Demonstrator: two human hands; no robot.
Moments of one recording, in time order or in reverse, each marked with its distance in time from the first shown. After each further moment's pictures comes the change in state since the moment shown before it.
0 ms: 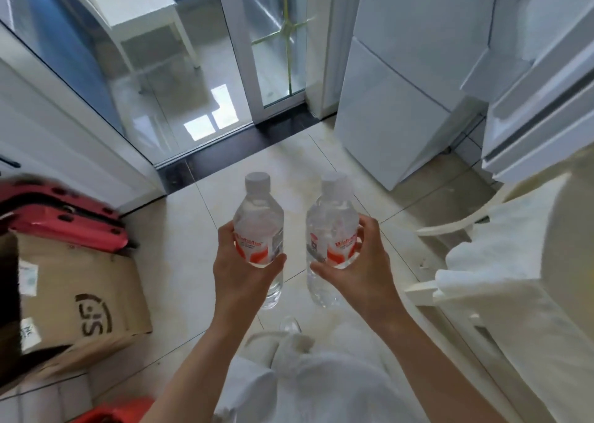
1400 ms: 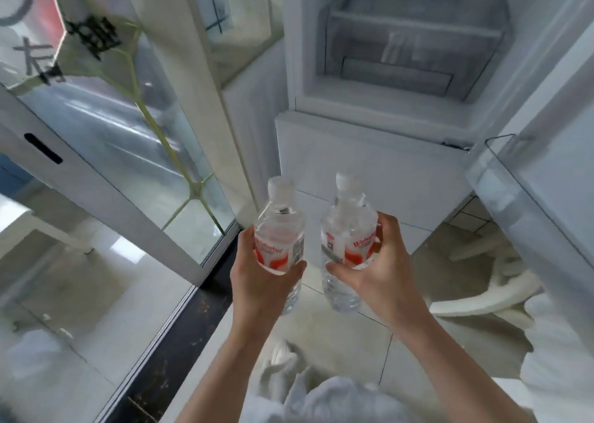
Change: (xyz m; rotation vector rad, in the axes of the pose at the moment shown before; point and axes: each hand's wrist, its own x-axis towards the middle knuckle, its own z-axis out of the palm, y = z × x) left_hand 0.536 0.257 0.166 -0.044 -0.473 0.405; right_hand 0.492 -0.162 -0.061 0.127 0.631 0.050
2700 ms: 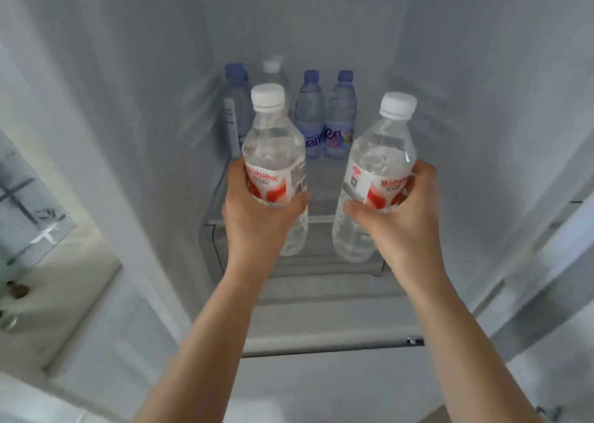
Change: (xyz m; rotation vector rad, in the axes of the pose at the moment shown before) left_hand 0.395 0.292 0.215 -0.332 -0.234 0.503; right_hand 0.405 -0.102 -0.143 0.027 0.775 -0.200
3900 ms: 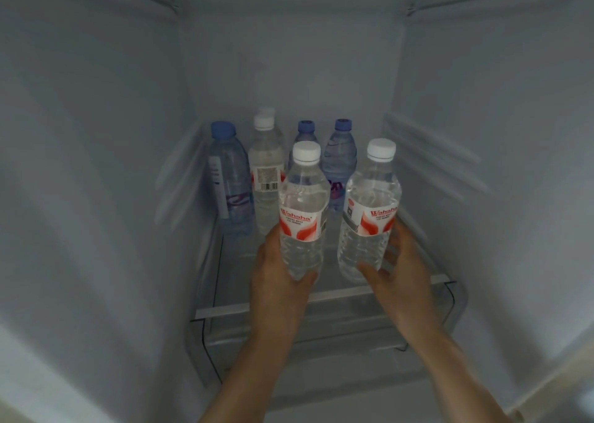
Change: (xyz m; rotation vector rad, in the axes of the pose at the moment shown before) left_hand 0.061 -0.086 0.053 0.147 -0.230 0.075; right_hand 0.062 0.080 0.050 -0.095 -0.057 0.046
